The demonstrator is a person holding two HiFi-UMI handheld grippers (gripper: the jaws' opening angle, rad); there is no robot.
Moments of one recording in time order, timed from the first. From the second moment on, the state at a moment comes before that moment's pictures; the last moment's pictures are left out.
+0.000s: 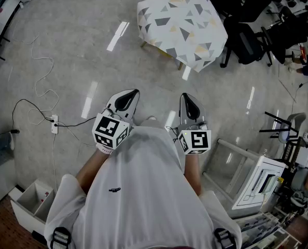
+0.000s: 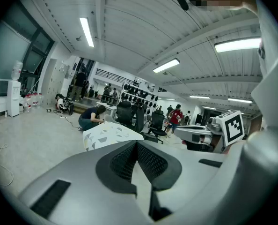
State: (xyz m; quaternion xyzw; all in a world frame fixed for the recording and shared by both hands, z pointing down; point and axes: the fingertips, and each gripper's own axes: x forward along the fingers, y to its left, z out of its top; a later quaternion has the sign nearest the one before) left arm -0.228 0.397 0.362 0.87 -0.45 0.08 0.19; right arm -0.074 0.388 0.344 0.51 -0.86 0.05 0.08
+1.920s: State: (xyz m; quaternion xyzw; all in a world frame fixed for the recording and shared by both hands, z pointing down) left arm -0.068 0.169 0.375 0.89 -0.36 0.11 0.25; right arm 0.058 0.190 0.366 0.56 -0.82 0.10 0.07
